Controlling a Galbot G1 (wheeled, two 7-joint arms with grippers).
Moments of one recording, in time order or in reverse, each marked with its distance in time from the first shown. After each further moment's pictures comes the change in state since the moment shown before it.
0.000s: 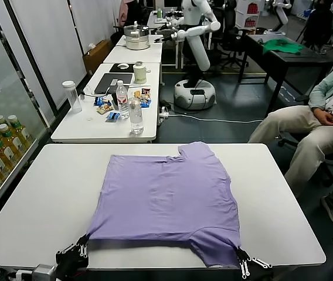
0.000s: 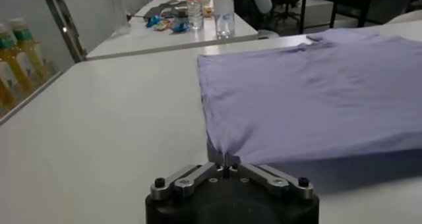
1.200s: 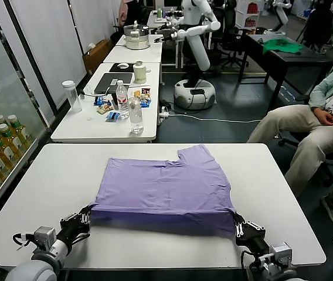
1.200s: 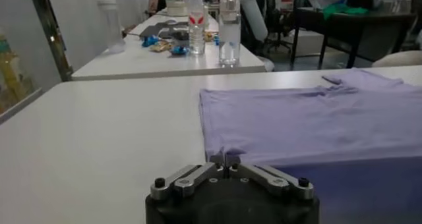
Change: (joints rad) left arm -0.434 -0.030 0.024 0.254 -0.070 0.079 0.187; right arm 0.548 0.090 -0.172 -0.311 0.016 -0.096 -0.009
